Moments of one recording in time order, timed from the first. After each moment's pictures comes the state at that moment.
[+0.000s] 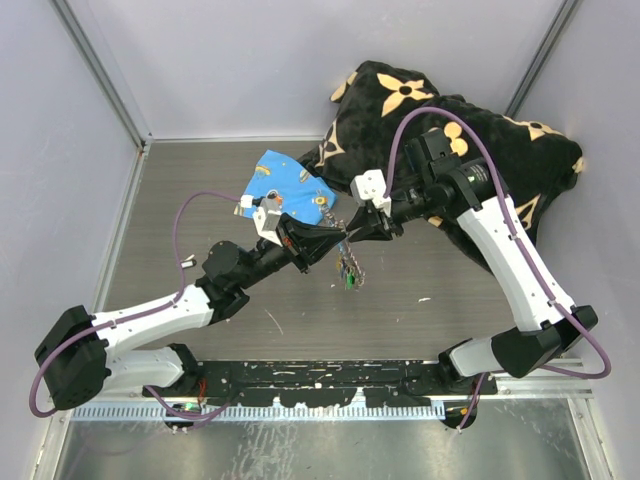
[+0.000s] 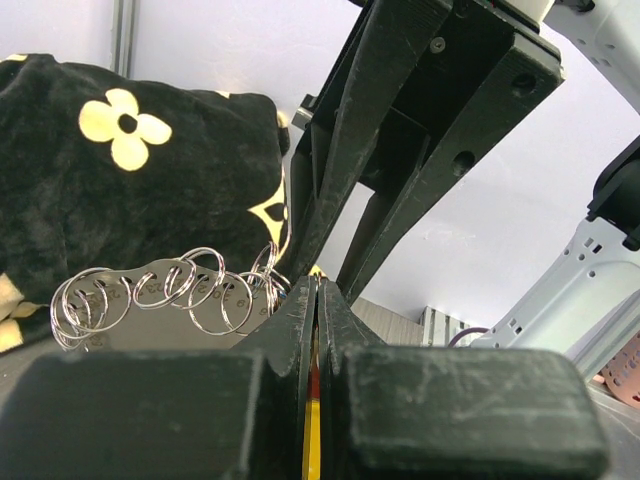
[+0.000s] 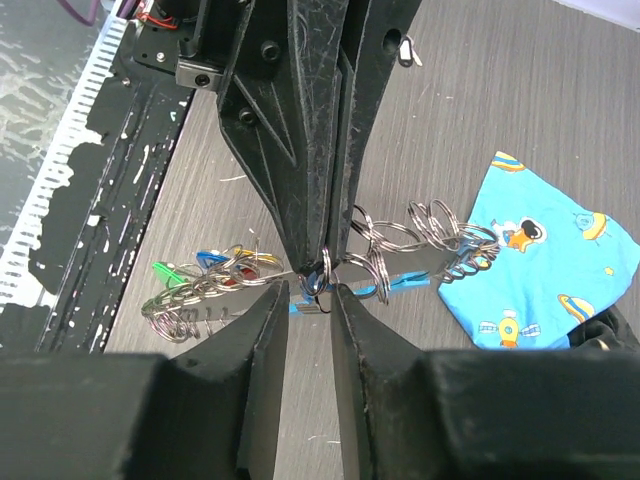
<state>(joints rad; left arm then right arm) -0.92 1.16 0.65 0.91 0.21 -0.41 0.44 1.40 1.70 -1.27 -1.02 -1.15</state>
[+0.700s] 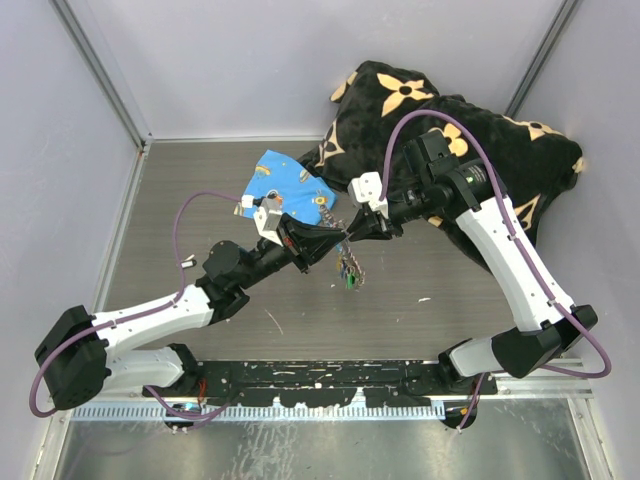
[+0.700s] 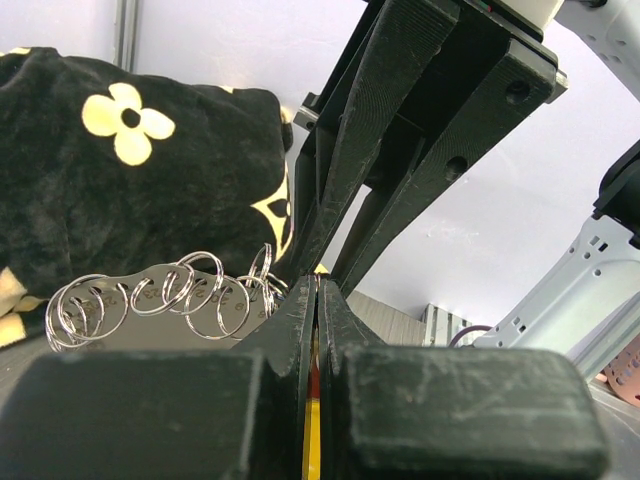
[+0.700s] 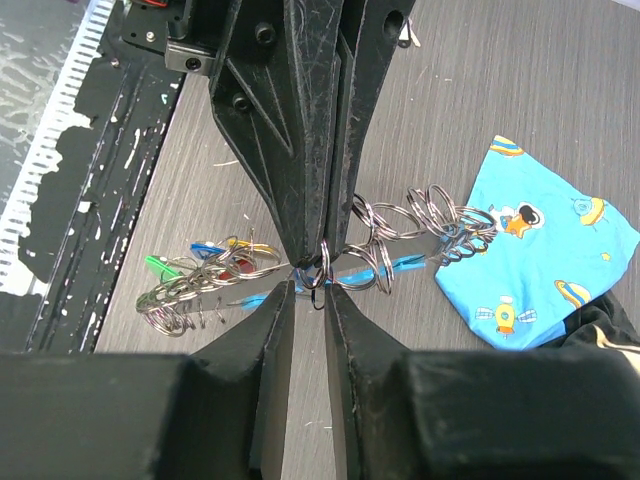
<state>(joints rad) -0.92 1.16 0.65 0.90 0.21 -0.41 0.45 1.40 1.69 -1.27 -0.97 -1.15</state>
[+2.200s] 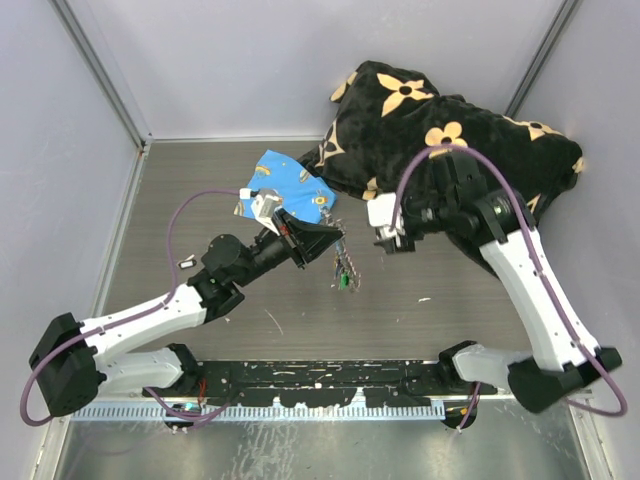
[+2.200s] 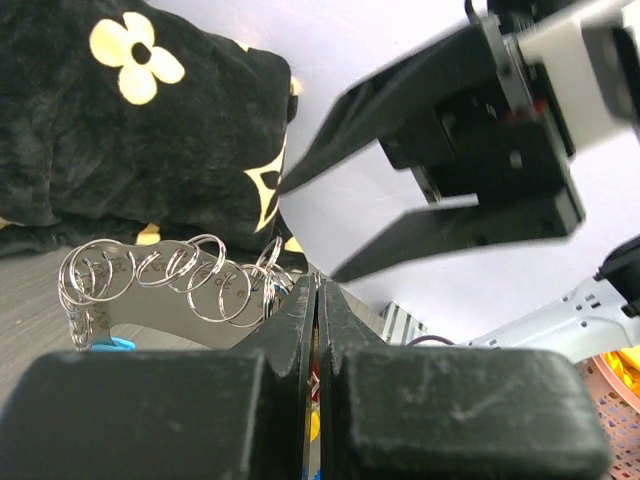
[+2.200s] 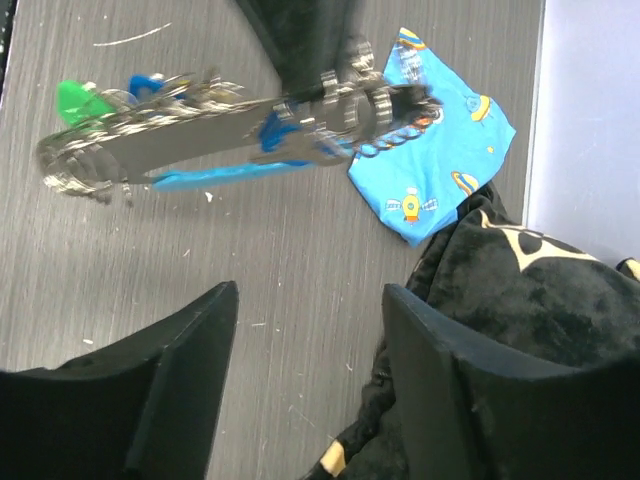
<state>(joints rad) -0.90 1.12 0.69 0.71 0.16 -0.60 0.40 1.27 1.61 -1.20 -0.71 -1.23</state>
